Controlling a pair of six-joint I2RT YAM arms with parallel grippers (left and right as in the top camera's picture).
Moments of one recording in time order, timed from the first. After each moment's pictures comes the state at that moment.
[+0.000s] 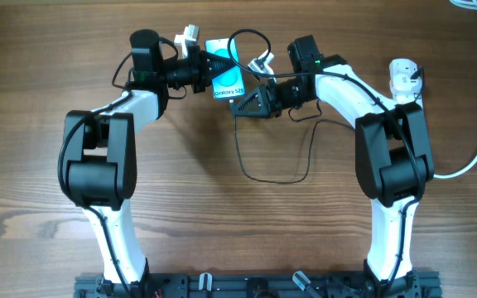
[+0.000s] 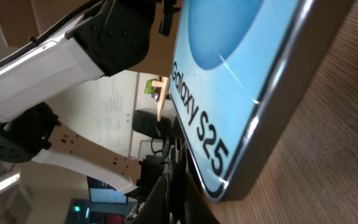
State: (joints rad) left arm -0.09 2.16 1.28 0.55 1.23 -1.18; right arm 0.30 2.22 1.59 -0.74 -1.44 -0.02
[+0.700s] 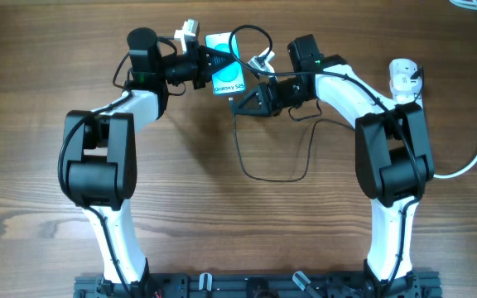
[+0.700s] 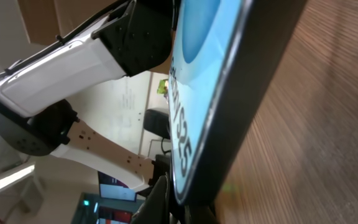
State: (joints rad) left arm -0.09 2.16 1.28 0.70 1.26 -1.31; right arm 0.30 2.22 1.59 -0.72 -1.50 -0.02
